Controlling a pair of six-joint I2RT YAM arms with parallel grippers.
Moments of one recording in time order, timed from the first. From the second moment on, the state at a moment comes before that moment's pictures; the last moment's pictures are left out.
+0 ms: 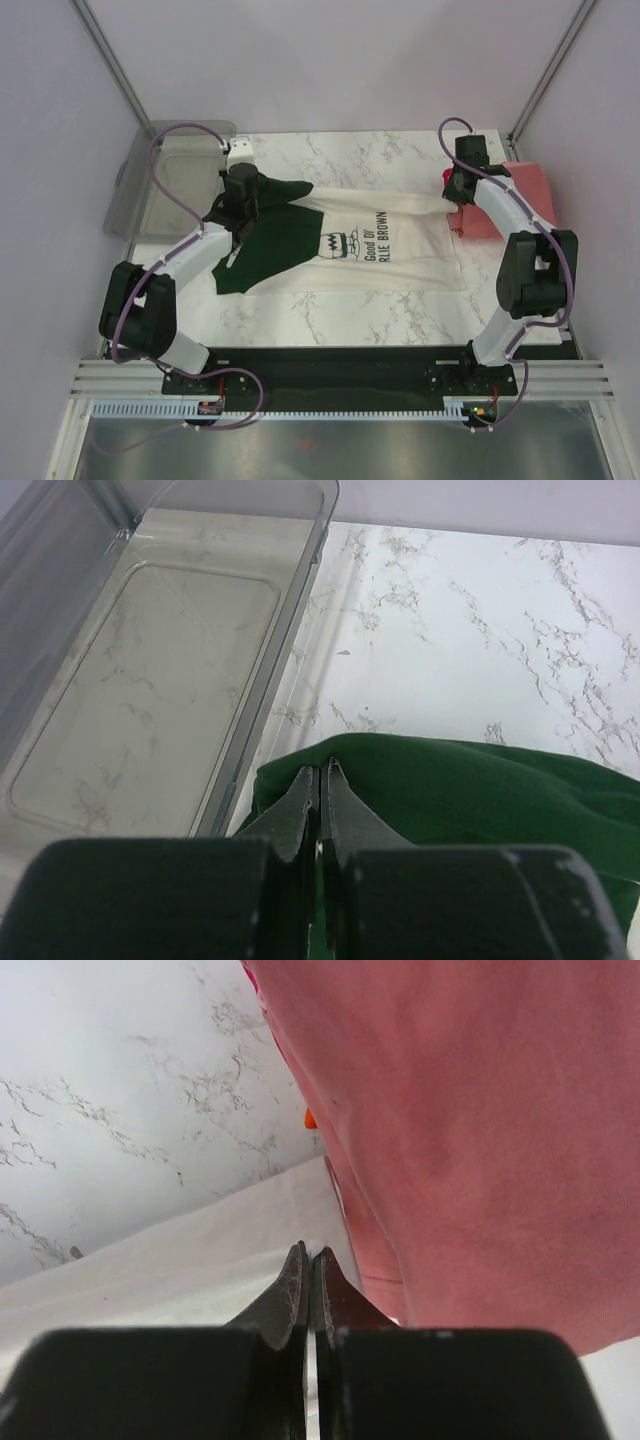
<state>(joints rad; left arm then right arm) -0.37 1.51 0.99 0.22 -0.61 -0.10 0.03 1.75 1.38 -0.53 0.25 0.40</state>
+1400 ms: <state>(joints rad) -0.46 0.87 0.46 0.07 -0.42 -0.38 0.17 1.35 0.86 -0.24 0.20 0.51</state>
